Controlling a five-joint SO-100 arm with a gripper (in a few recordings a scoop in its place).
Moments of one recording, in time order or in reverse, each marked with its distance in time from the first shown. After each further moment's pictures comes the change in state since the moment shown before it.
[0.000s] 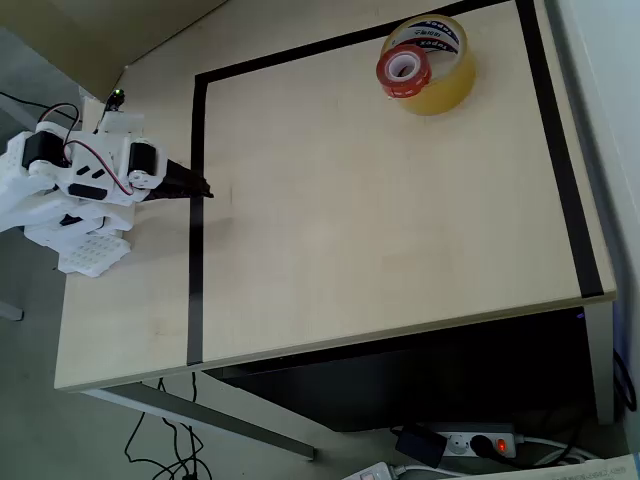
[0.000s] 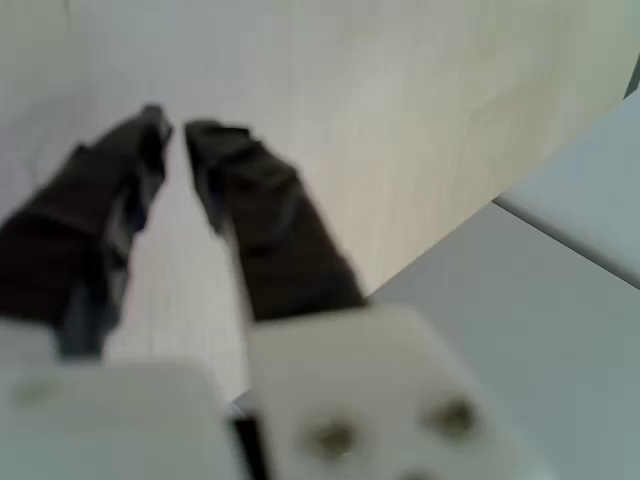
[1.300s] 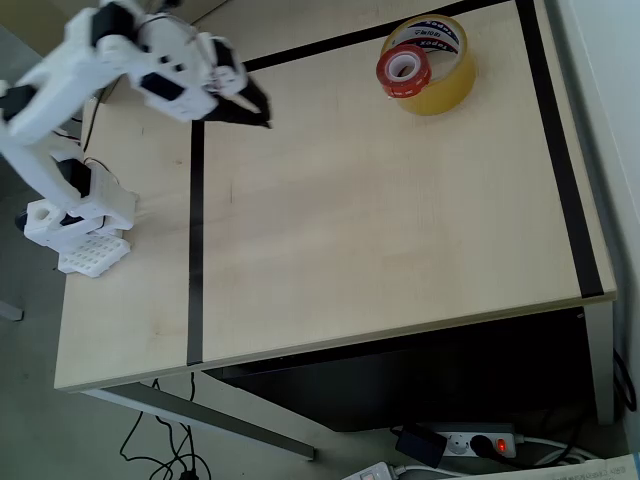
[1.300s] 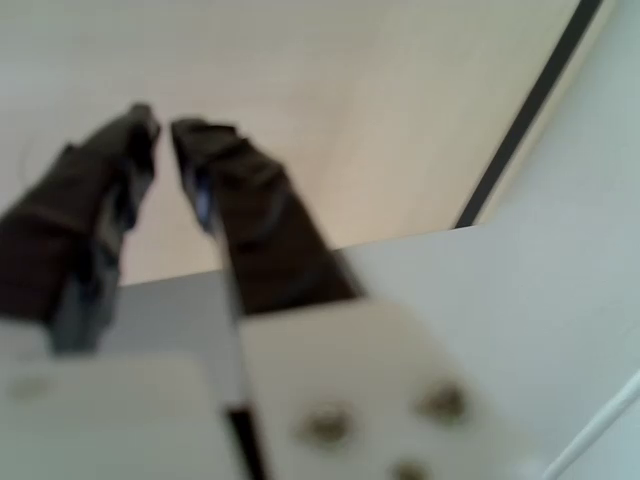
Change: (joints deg) arm -1.9 -111.1 -115.1 22.1 -11.3
